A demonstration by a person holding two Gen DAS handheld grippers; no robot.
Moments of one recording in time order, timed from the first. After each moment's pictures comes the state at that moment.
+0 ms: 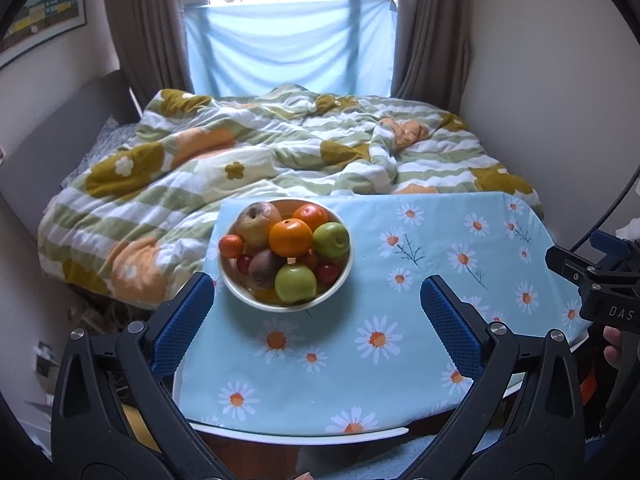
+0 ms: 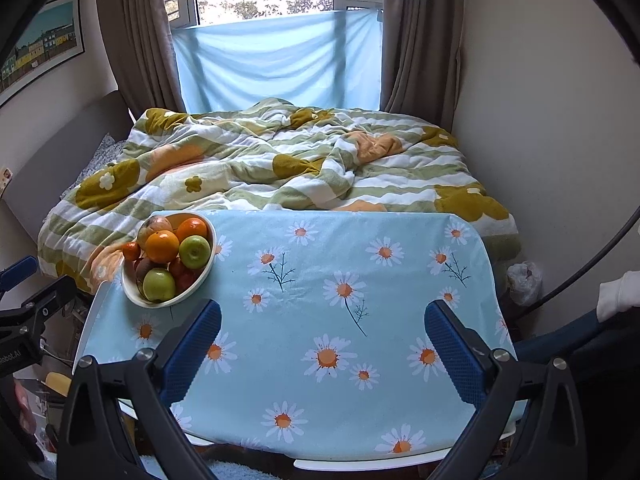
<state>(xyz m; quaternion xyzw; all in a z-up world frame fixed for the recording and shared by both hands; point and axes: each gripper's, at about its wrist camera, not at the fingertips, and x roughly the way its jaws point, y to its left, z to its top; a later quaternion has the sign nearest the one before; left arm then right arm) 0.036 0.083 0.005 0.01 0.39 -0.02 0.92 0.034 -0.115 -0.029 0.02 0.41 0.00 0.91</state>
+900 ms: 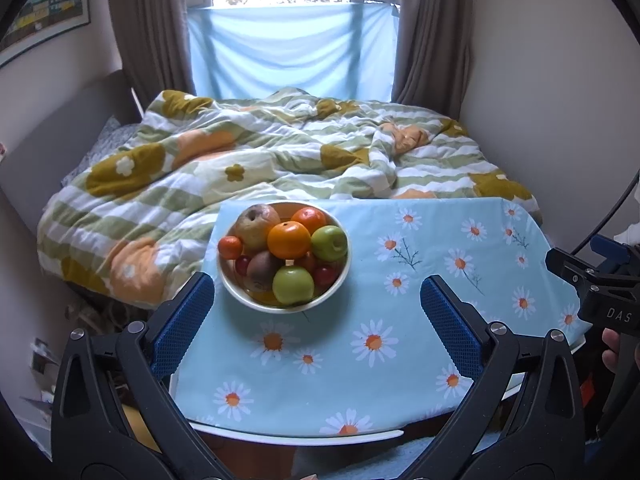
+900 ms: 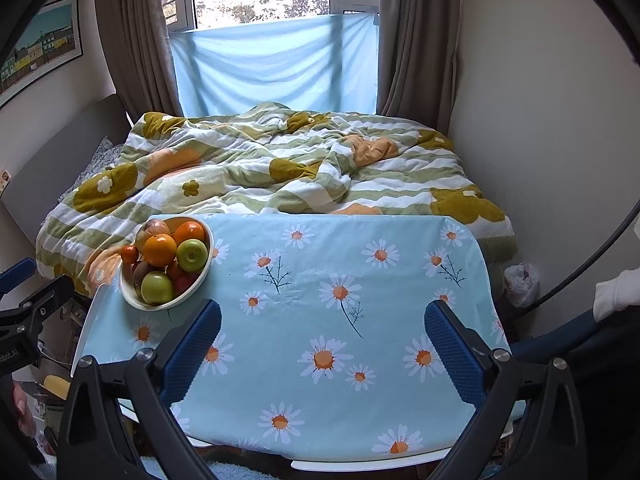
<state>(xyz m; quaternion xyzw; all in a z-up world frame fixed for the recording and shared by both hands) 0.036 0.078 0.008 0.01 0.38 -0.02 0.92 0.032 -0.119 -0.027 0.01 0.40 0.00 0.91</state>
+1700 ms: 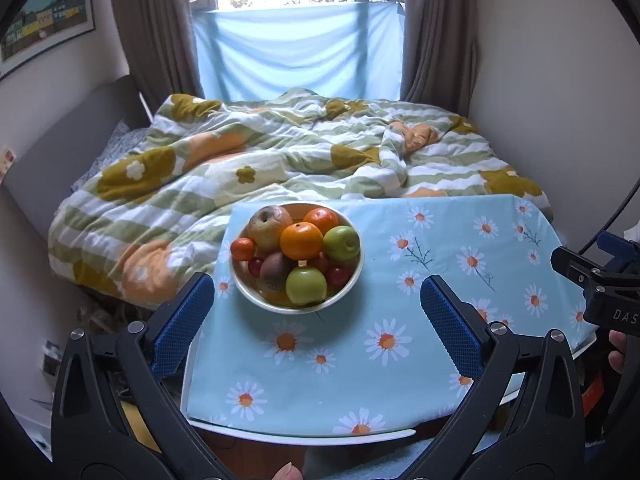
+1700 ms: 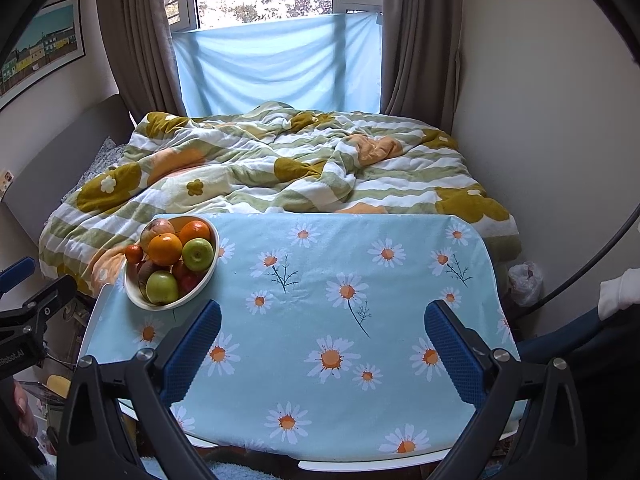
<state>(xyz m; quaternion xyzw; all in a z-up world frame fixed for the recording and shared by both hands) 0.036 0.076 0.011 0.02 0.38 0.00 0.92 0.032 -0.114 -0.027 0.02 0.40 0.00 0.91</state>
